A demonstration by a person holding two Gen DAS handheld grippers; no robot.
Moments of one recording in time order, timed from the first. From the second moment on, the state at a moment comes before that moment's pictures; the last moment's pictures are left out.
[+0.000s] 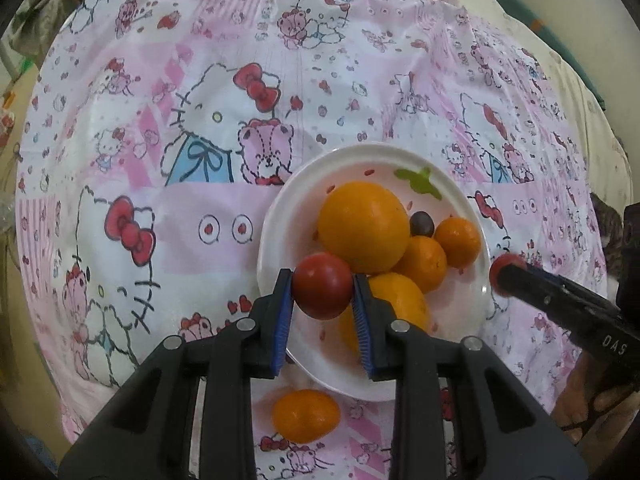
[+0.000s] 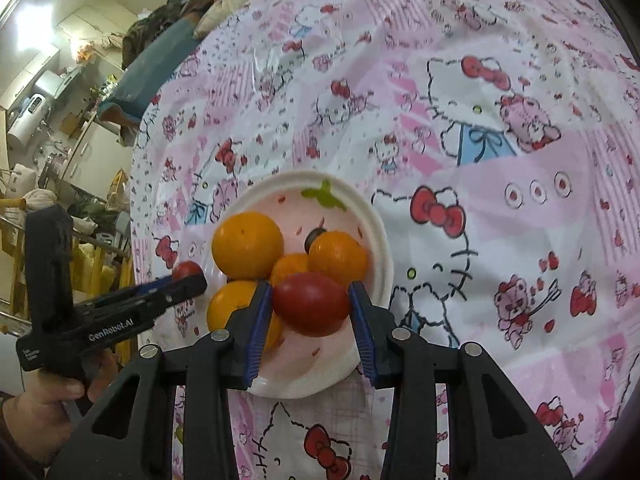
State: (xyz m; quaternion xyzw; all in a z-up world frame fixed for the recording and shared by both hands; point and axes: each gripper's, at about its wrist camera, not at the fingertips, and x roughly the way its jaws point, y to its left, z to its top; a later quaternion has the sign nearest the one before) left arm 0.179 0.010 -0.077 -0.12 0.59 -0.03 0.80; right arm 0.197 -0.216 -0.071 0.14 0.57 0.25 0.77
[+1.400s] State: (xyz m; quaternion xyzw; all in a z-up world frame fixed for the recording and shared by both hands) left arm 0.181 0.007 -0.068 -0.10 0.56 -0.01 0.82; right arm 0.191 -0.214 -0.069 0.15 0.57 0.25 0.77
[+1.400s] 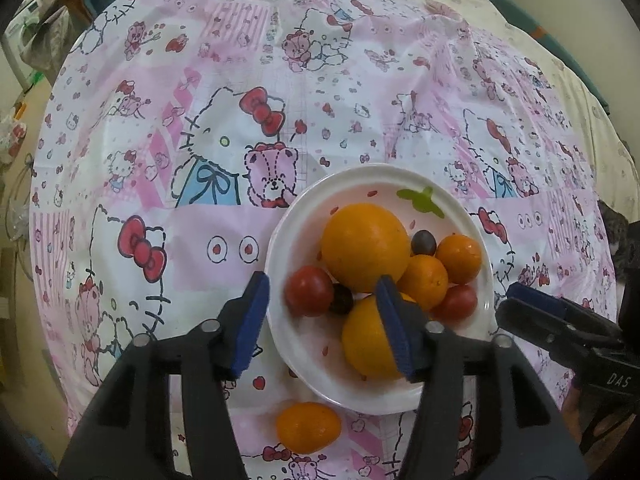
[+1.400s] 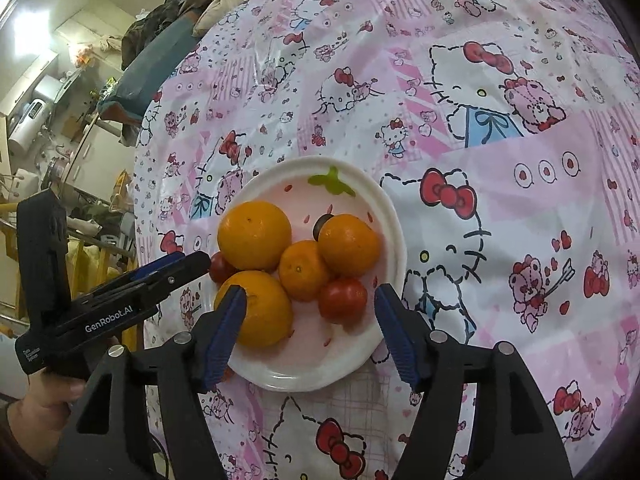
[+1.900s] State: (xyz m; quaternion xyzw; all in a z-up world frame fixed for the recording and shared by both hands) left arm 0.159 0.013 -0.042 -0.08 0.52 0.00 0.85; right arm 0.180 -0.225 -0.051 0.16 0.54 0.24 0.79
